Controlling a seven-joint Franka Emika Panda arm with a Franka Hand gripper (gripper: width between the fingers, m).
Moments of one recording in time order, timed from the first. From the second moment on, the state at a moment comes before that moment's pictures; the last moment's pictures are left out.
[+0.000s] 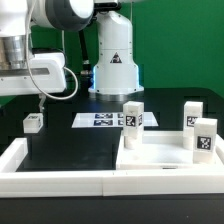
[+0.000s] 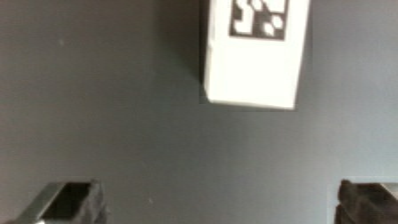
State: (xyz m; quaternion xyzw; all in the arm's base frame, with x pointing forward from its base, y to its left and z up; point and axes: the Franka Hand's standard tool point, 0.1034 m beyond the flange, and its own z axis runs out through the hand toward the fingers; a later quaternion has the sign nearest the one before) arm 0.392 -0.234 0.048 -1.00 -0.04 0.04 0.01
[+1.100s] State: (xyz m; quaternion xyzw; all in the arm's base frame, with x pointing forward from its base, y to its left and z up) arm 0.382 -0.211 0.031 -0.99 -0.01 0.15 0.04
